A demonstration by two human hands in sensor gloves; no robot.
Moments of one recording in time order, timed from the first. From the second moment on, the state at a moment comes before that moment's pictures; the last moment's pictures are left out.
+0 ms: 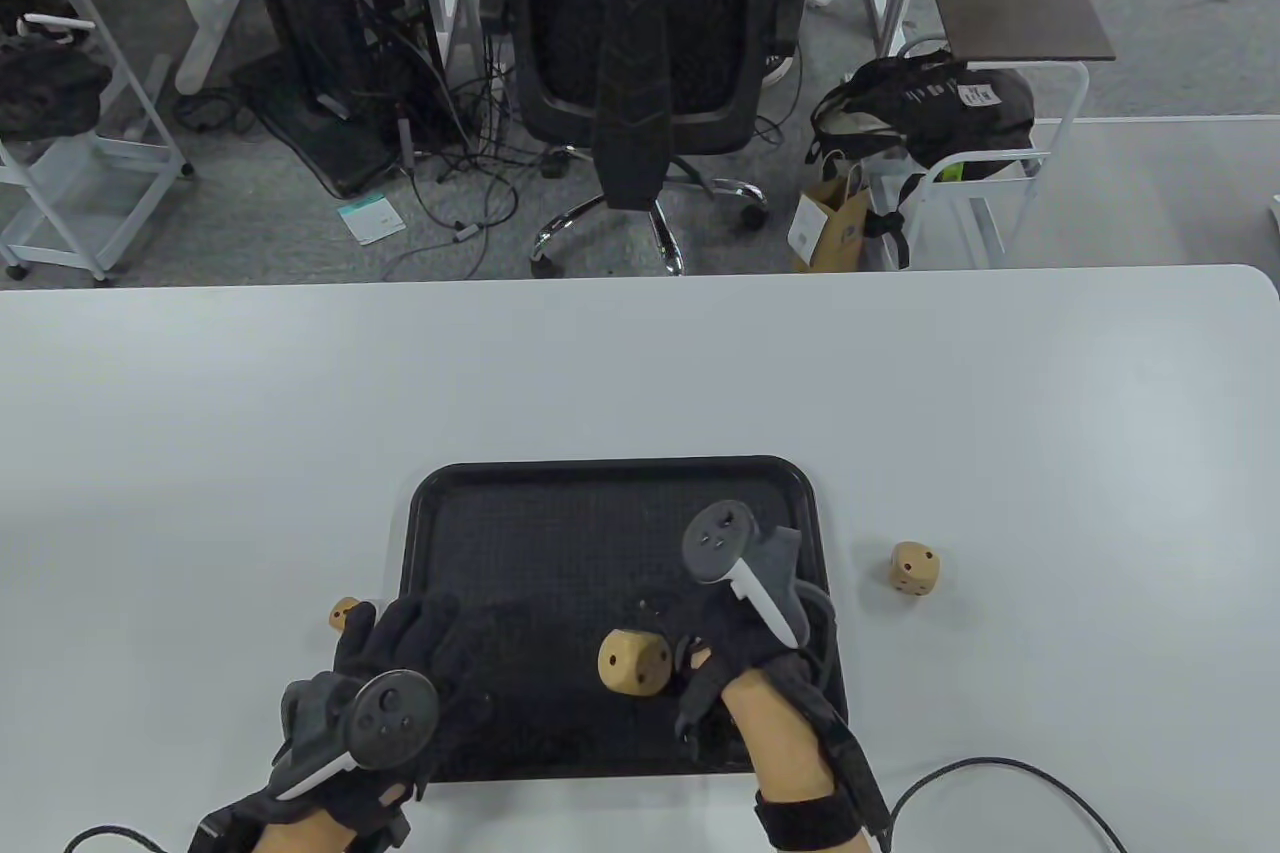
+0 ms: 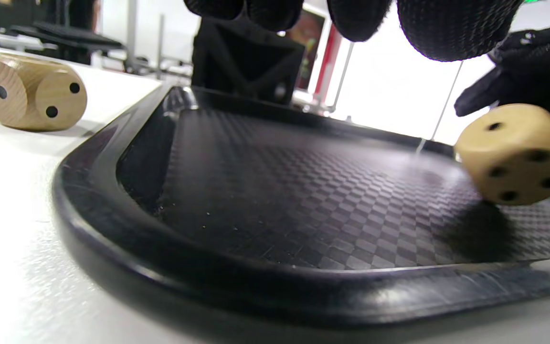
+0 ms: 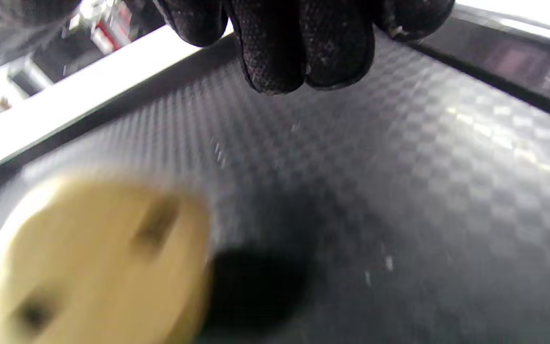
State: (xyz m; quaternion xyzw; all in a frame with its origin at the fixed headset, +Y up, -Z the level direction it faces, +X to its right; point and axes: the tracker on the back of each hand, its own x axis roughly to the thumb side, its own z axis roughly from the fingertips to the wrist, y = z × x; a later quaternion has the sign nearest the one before) left_hand -0.240 -0.747 -0.182 -0.06 -0.18 0.12 0.97; right_hand 0.081 -0.723 -0.265 -0.13 0.18 0.95 0.23
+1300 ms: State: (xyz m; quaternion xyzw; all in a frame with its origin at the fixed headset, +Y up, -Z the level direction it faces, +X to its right) left_hand -0.252 -0.743 -0.182 -0.05 -0.17 0.15 0.97; right_hand 0.227 -0.772 -0.258 -0.42 0.08 0.90 0.10
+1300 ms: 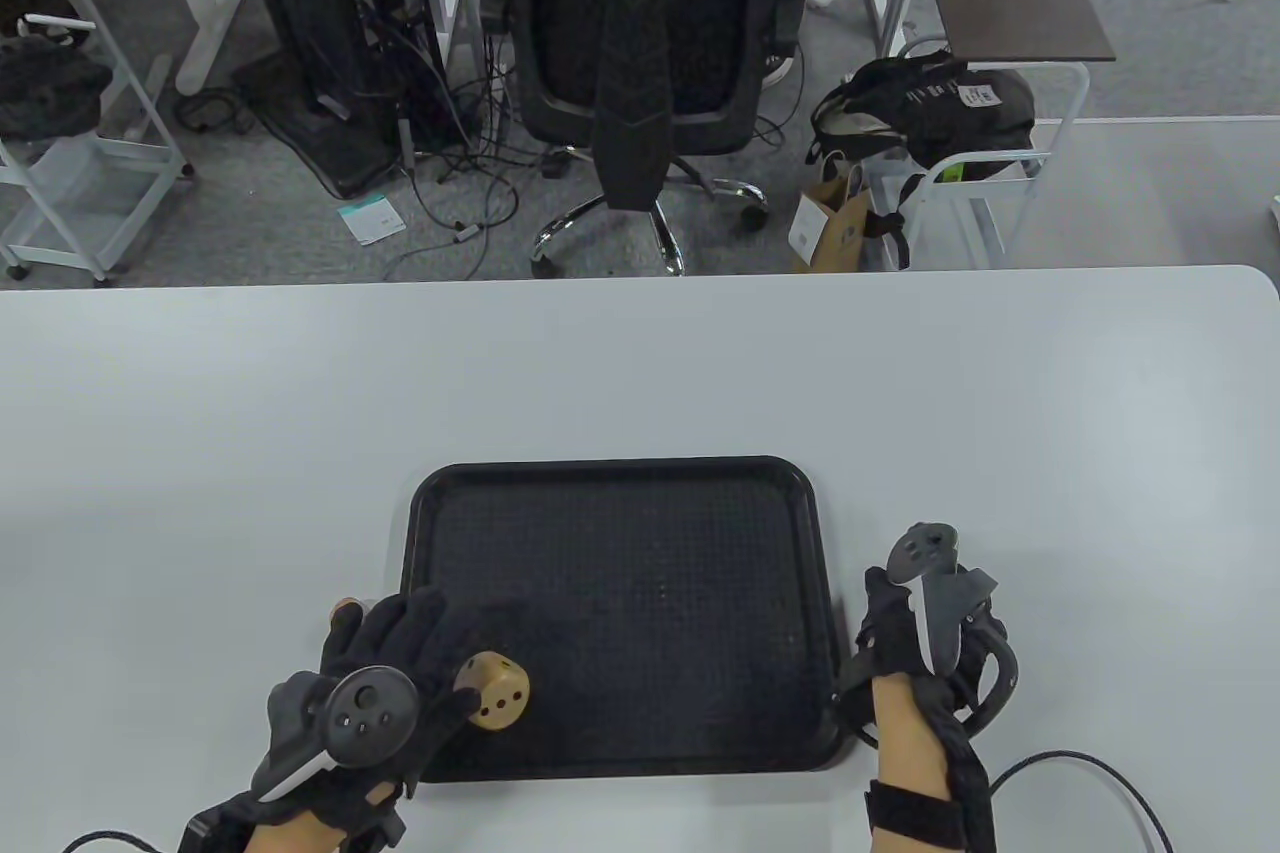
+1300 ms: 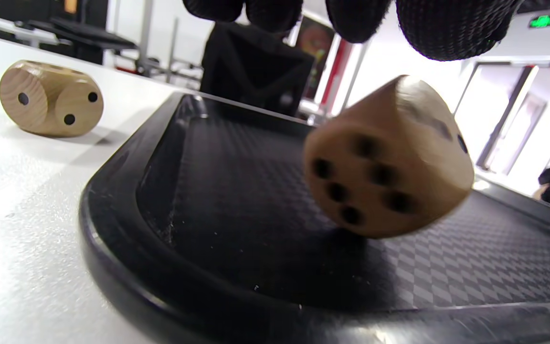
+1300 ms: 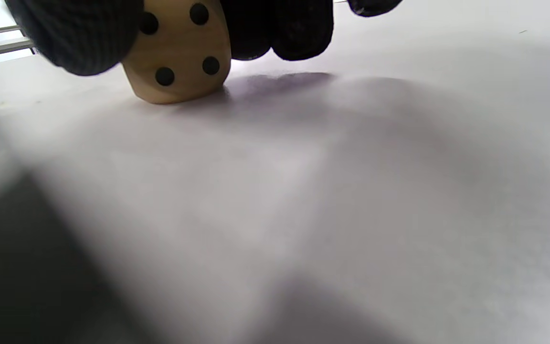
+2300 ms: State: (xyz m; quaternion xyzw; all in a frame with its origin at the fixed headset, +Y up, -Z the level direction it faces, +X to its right) left_hand -0.255 -0.740 -0.182 -0.04 -0.17 0.16 0.97; right_hand 0.077 -0.705 -0.234 0.06 0.14 0.98 0.09
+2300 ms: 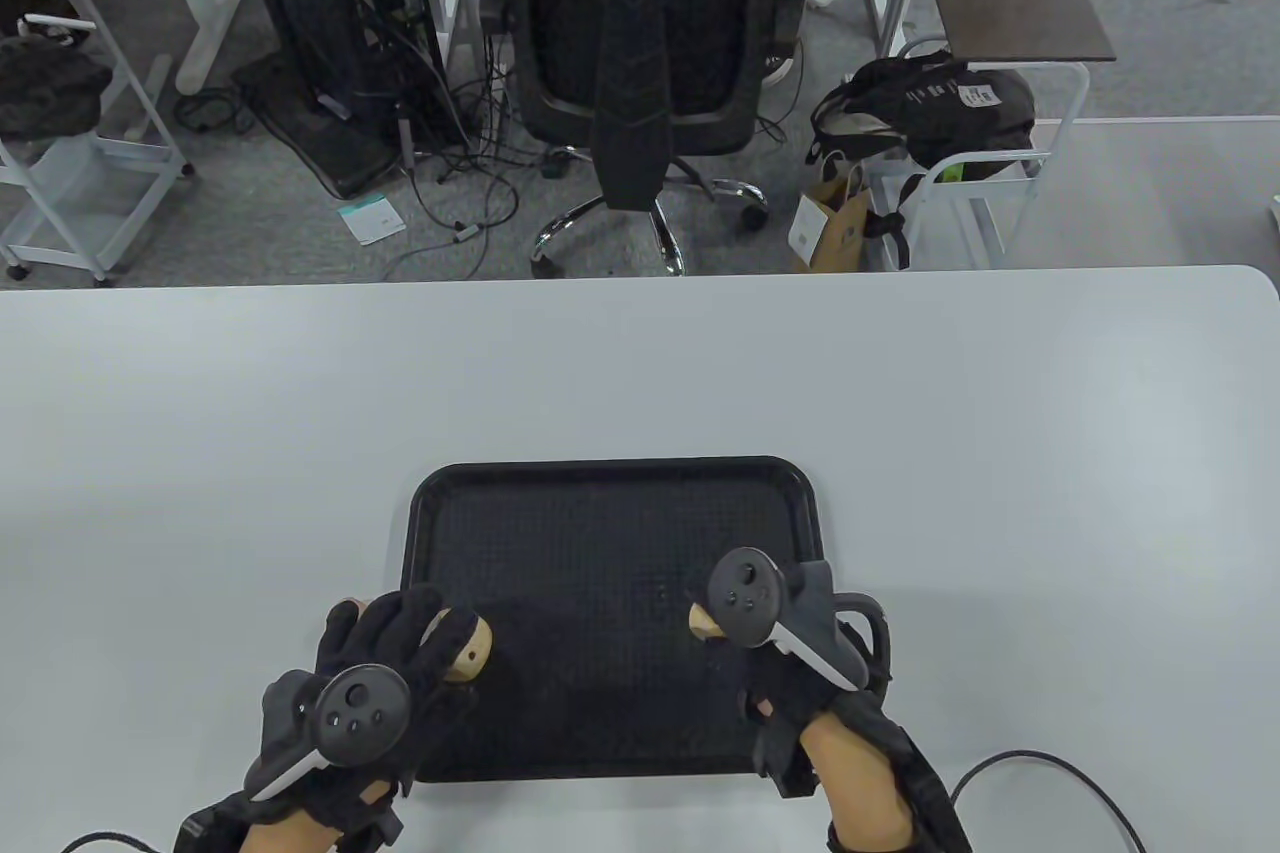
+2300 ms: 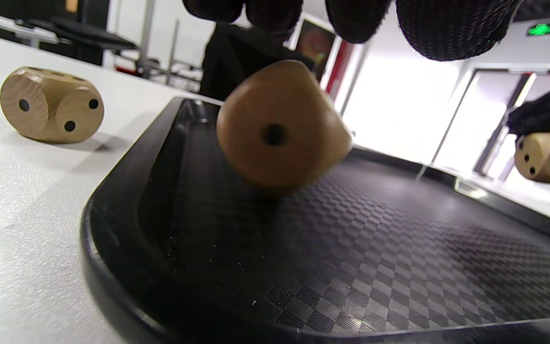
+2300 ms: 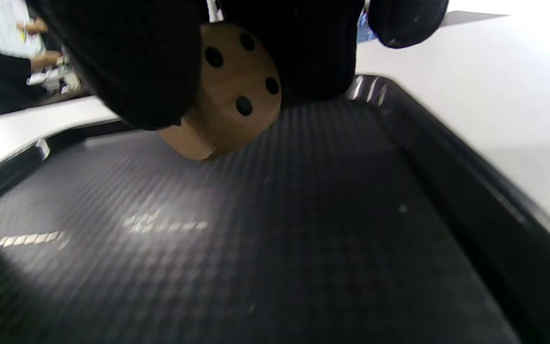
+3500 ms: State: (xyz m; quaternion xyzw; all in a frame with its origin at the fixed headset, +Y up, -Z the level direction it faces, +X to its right) left_hand -0.258 -0.736 -0.183 -0.04 -0.17 0.17 0.97; right_hand 0.150 -0.705 -0.196 -0.11 -0.07 0.98 0.17
